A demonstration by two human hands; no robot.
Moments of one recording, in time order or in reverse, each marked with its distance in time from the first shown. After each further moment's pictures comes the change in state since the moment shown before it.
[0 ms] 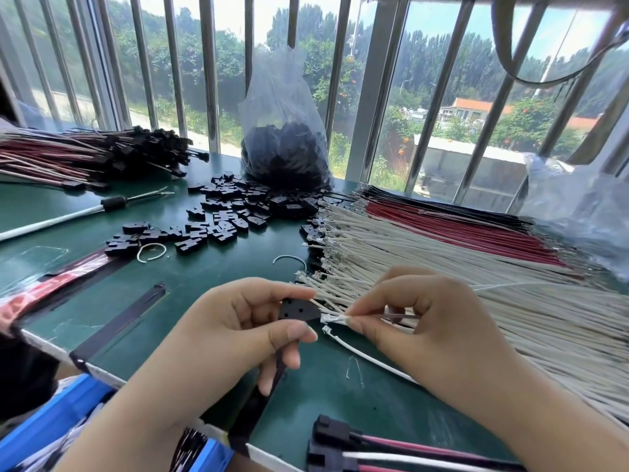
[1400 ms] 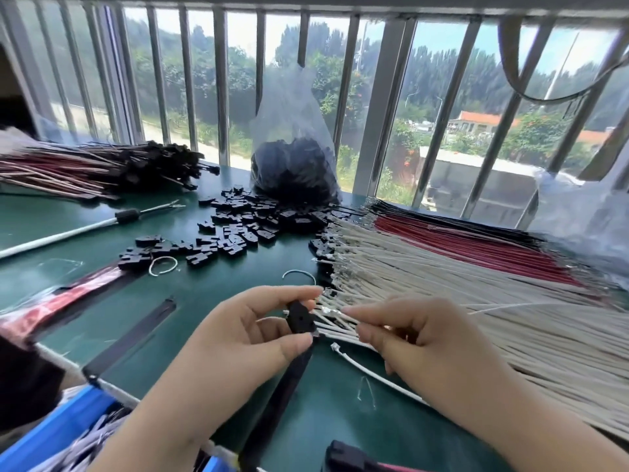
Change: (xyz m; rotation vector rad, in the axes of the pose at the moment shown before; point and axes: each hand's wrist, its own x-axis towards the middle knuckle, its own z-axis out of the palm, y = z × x) left_hand 0.001 -0.003 -0.002 0.073 0.099 0.033; right_hand 0.007 0.001 0.008 0.121 -0.096 0.114
